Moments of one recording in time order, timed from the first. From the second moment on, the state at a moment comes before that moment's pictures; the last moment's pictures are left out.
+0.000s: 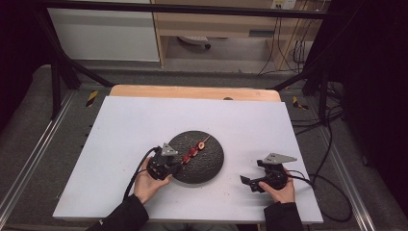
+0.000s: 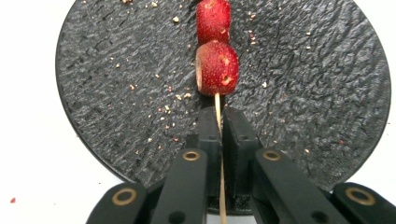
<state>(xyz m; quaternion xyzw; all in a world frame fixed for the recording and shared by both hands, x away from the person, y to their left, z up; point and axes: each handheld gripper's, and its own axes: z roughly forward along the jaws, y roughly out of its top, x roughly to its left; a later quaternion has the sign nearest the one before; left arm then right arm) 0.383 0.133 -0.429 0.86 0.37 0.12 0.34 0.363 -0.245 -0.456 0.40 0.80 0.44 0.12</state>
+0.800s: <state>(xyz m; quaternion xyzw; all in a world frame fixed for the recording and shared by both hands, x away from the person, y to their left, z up) 0.367 0.216 -0.417 0.86 0.35 0.13 0.35 0.364 -0.246 -0.455 0.40 0.80 0.44 0.11</state>
